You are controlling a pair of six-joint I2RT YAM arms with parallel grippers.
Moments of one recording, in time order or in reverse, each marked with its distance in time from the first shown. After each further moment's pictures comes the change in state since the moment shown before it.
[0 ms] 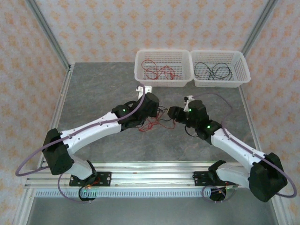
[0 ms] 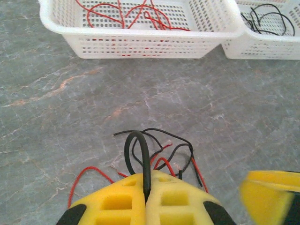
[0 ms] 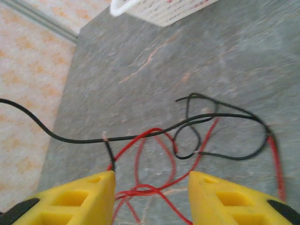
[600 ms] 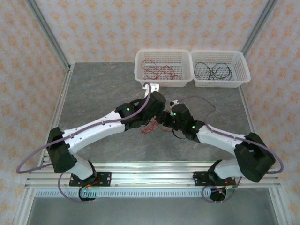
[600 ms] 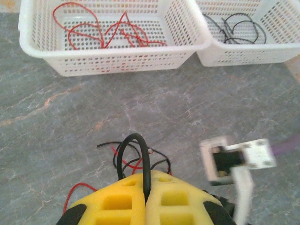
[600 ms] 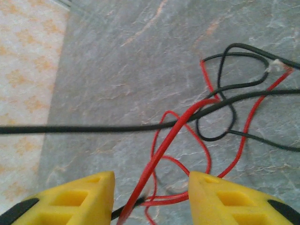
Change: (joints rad) left arm -0.057 0.043 0.134 -0.042 -0.031 0.045; right arm 0.139 0.248 0.009 0.163 0.057 0.086
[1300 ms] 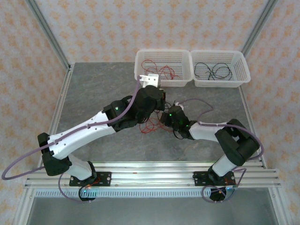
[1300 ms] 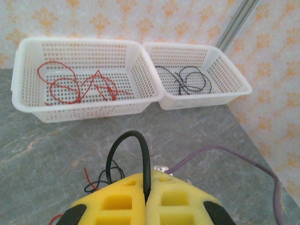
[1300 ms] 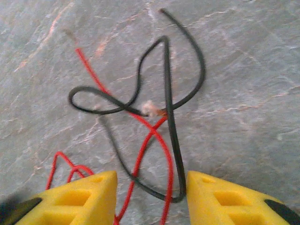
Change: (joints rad) left arm -0.070 -0.069 0.186 -0.043 -0.053 0.048; right arm -0.045 0.216 -0.019 0.084 0.218 -0.031
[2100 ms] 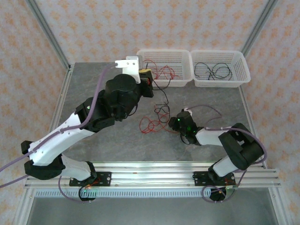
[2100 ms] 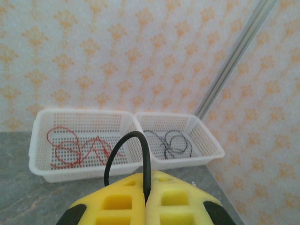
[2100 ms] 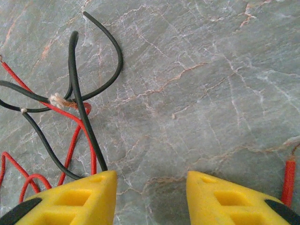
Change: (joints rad) left arm -0.013 -0.104 0.182 0.039 -0.106 0.121; right arm -0.068 -0.076 -0.169 0.087 0.003 -0.011
